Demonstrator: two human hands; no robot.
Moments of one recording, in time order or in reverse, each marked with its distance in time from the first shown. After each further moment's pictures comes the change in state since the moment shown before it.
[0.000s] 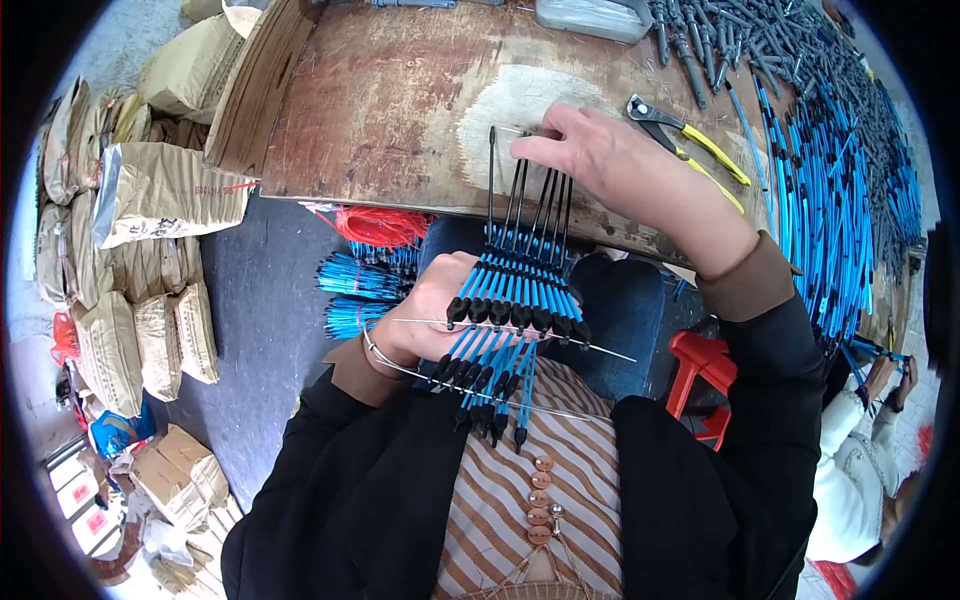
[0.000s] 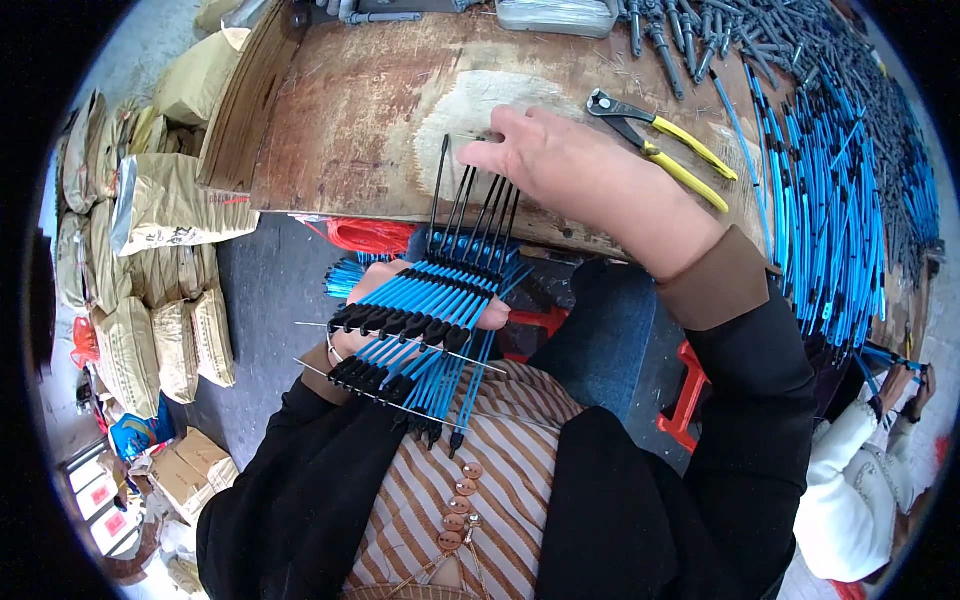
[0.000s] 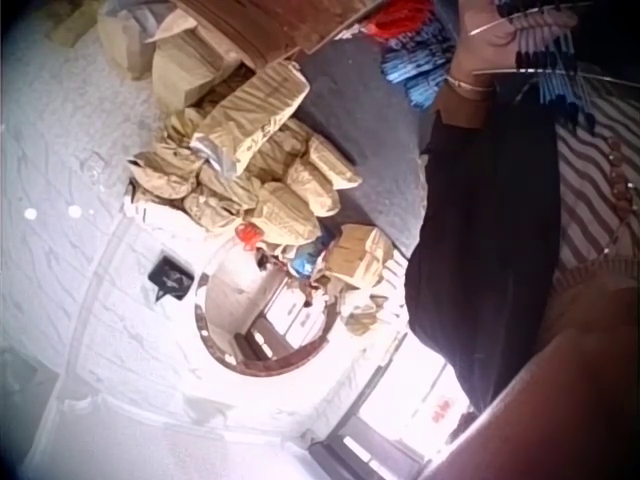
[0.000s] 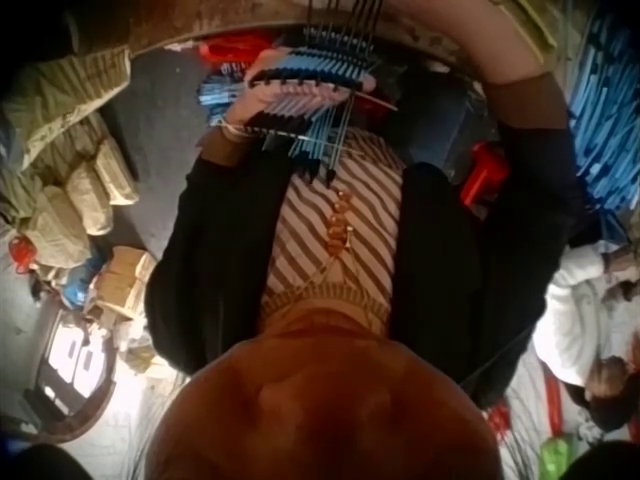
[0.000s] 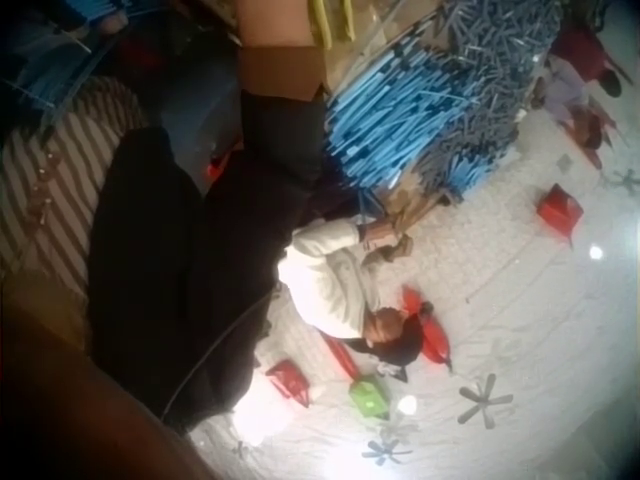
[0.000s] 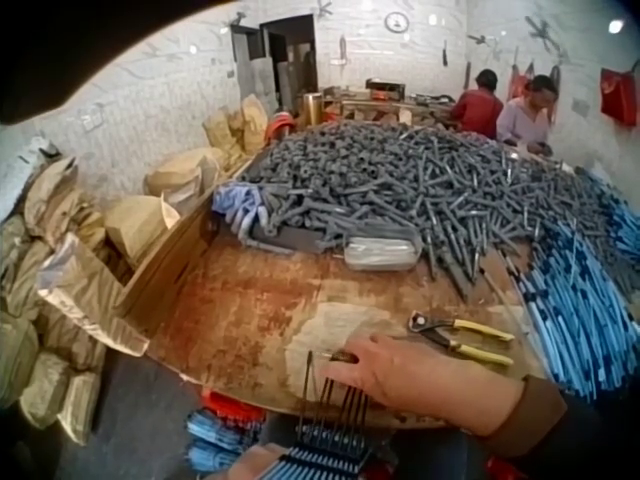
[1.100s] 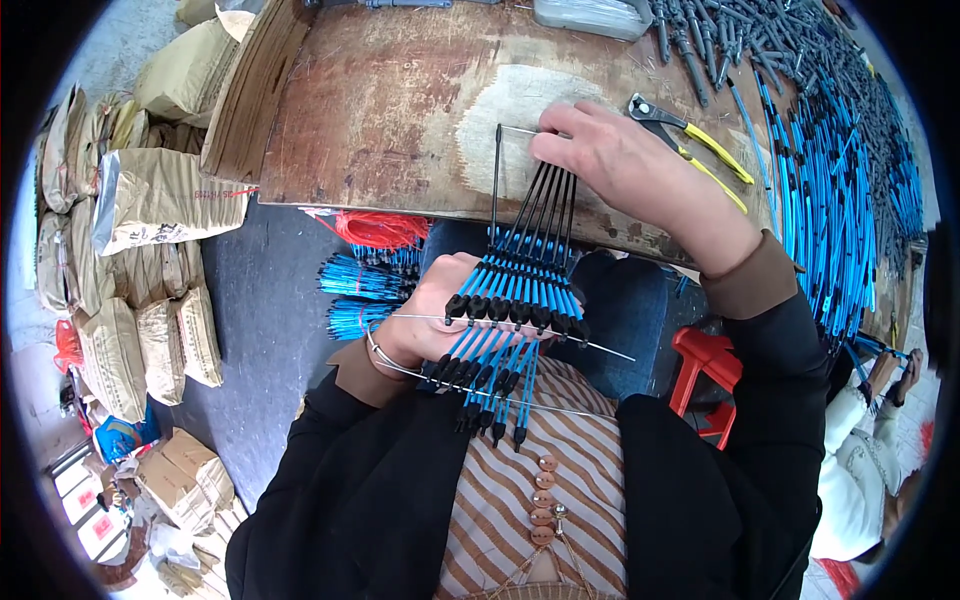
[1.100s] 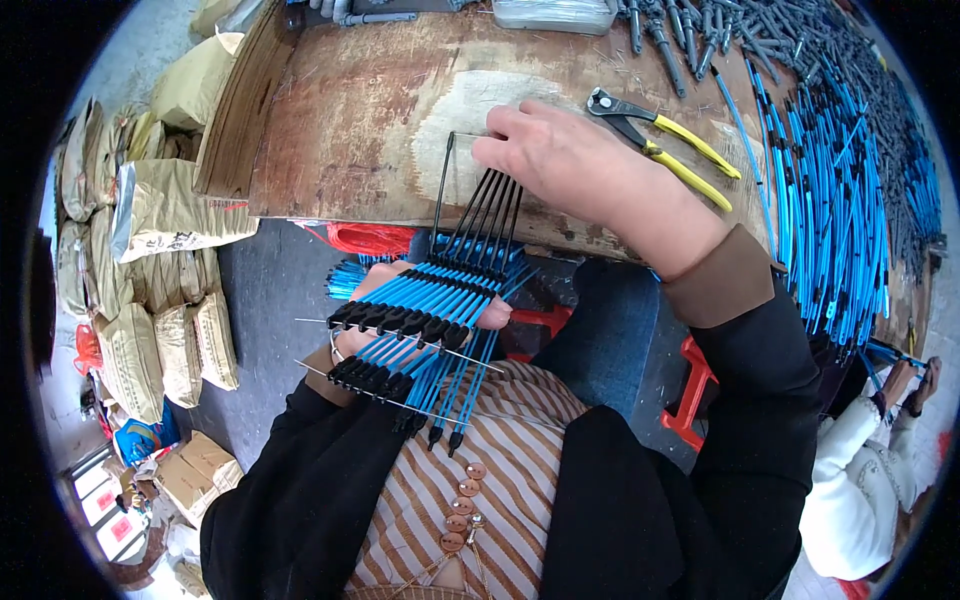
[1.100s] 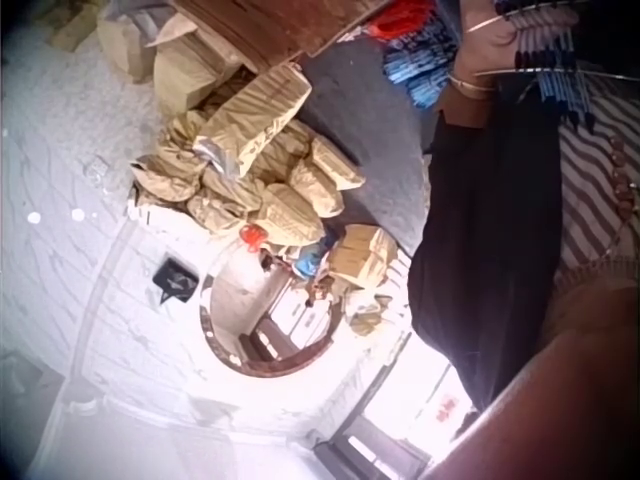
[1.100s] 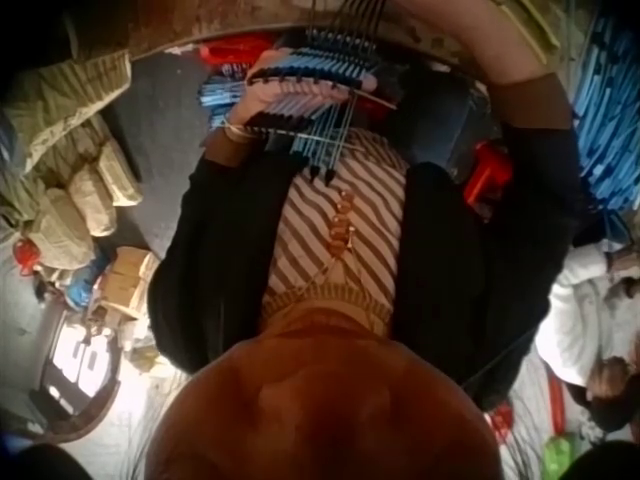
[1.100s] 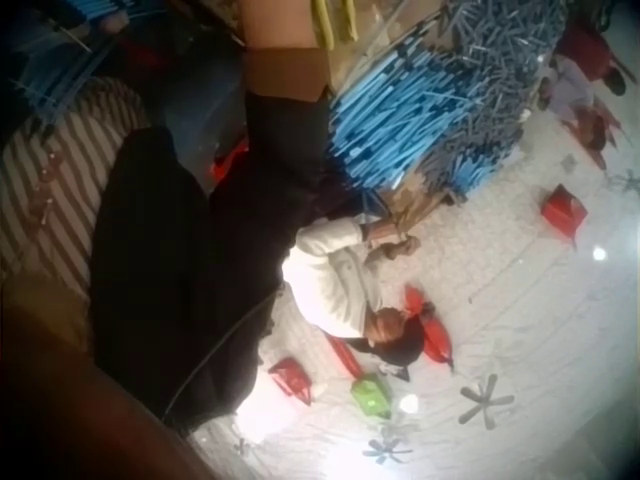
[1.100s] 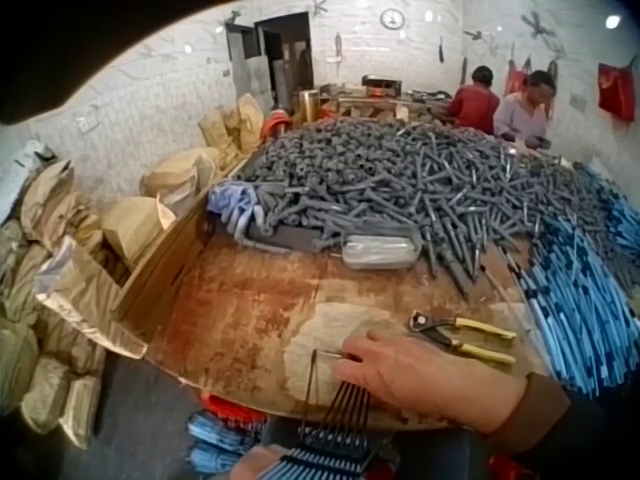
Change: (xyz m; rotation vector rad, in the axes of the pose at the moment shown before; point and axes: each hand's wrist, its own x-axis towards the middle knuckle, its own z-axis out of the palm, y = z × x) left_hand -0.001 -0.008 -0.001 -0.048 0.008 -0.007; right_hand 0.002 0.006 0.000 -0.002 0.039 -0.038
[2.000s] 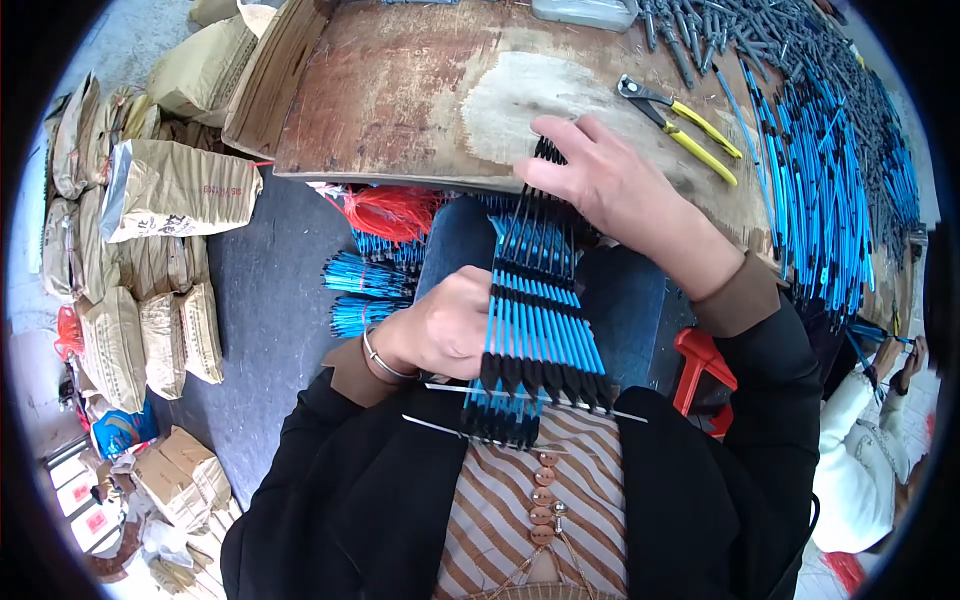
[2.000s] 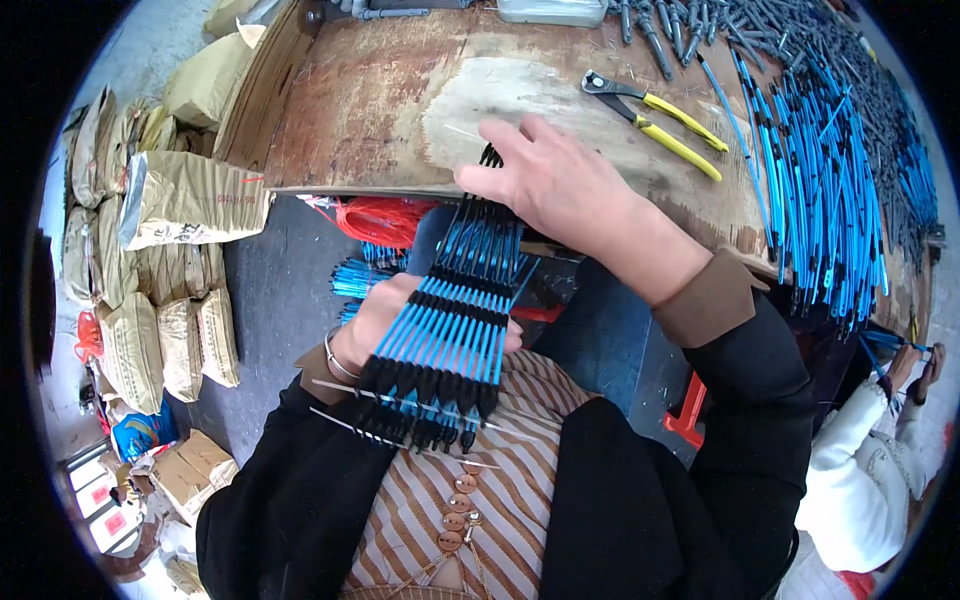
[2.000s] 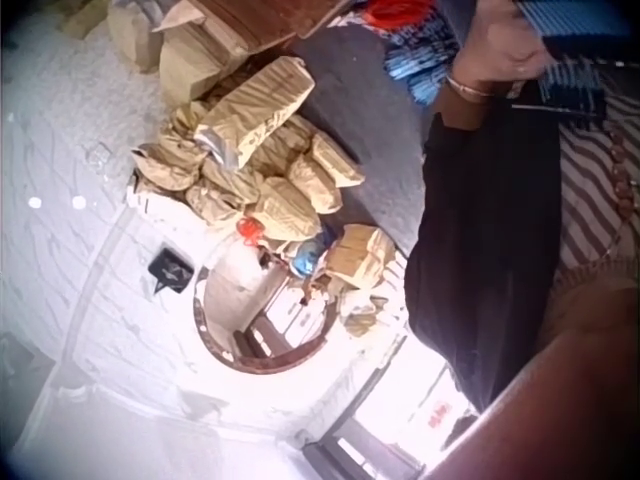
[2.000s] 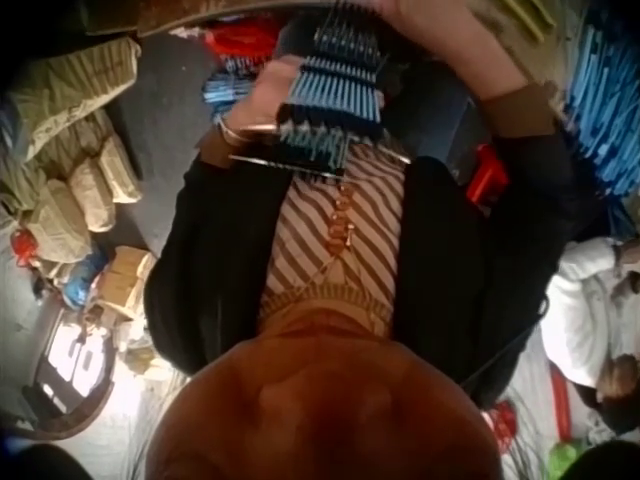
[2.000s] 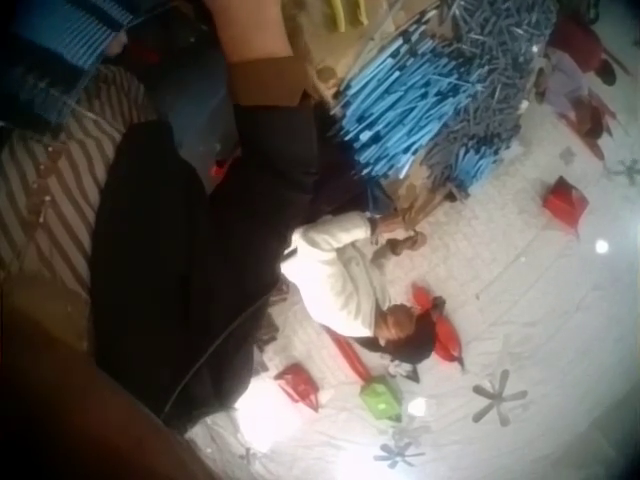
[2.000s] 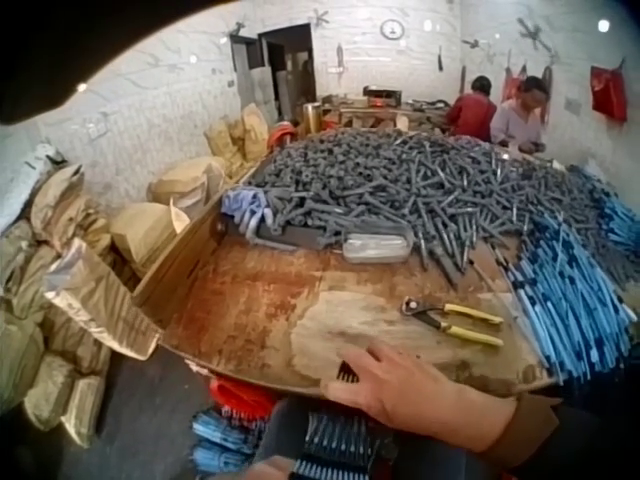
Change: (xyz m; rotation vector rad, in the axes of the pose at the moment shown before) left_hand -0.018 0.032 0.011 0.269 -0.288 0.258; right_hand -0.027 -0.054 -0.003 -0.136 0.143 0.042
